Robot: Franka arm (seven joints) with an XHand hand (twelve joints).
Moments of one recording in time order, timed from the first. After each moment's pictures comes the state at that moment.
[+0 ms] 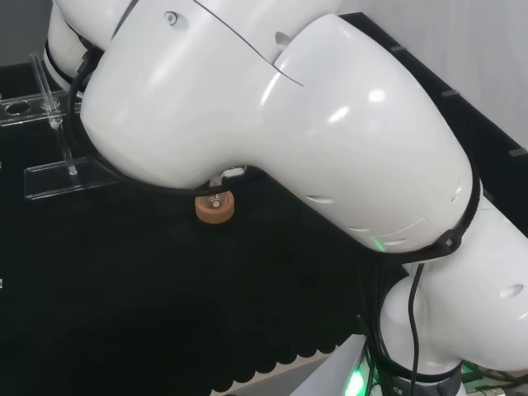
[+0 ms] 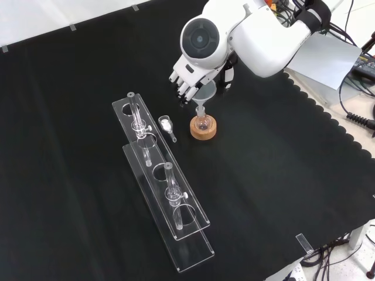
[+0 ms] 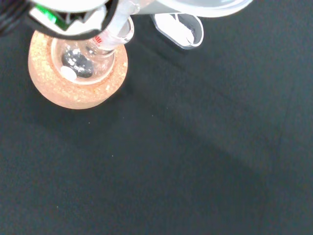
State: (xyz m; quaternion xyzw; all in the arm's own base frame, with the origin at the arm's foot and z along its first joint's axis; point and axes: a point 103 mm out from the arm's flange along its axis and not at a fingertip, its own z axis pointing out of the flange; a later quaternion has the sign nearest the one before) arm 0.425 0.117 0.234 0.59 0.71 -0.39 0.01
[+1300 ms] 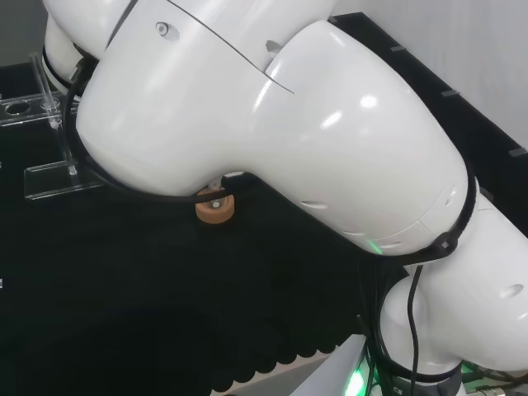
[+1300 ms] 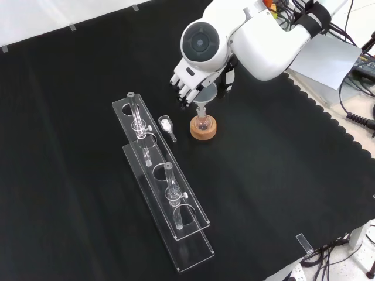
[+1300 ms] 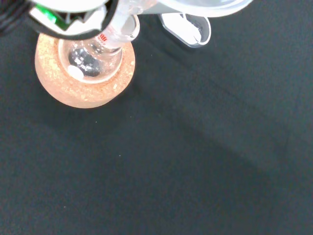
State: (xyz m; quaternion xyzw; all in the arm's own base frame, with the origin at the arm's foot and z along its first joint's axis) arm 0.425 0.121 0.229 0.58 0.72 -0.39 0.01
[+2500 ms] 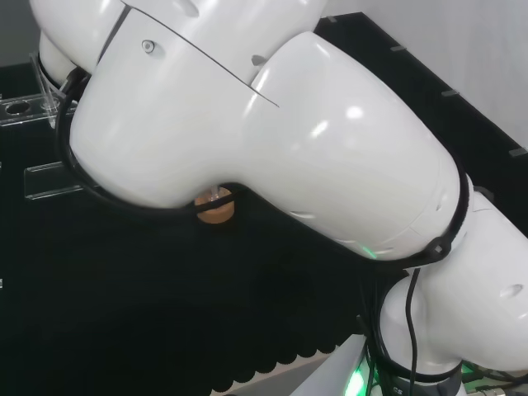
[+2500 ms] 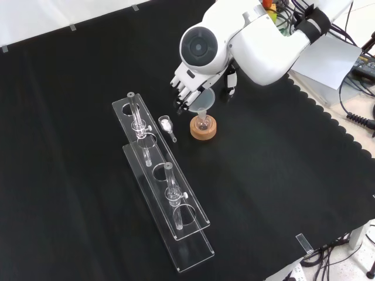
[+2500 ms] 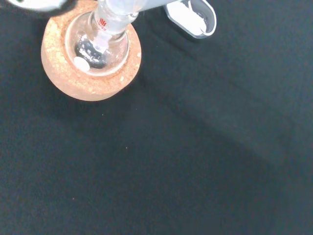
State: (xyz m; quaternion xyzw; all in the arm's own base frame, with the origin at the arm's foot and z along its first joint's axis) arm 0.421 0.125 0.227 0.59 0.71 -0.39 0.00
